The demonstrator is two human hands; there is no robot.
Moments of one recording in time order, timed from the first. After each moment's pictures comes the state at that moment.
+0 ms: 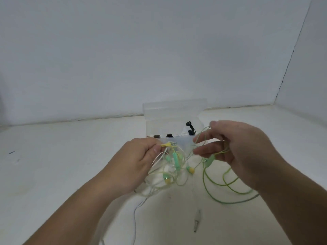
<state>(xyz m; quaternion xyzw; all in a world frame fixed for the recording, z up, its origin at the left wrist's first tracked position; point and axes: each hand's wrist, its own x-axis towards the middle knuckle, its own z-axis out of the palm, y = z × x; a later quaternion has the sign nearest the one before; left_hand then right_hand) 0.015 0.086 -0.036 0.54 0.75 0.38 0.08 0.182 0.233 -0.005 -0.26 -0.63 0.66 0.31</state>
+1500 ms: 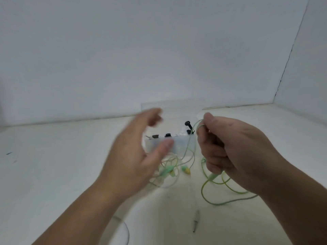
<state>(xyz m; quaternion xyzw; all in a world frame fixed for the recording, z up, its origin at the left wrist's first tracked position) 0.035 0.086 -0.026 0.53 0.70 0.46 -0.12 0.188 0.220 0.002 -0.14 -0.66 0.69 0.25</state>
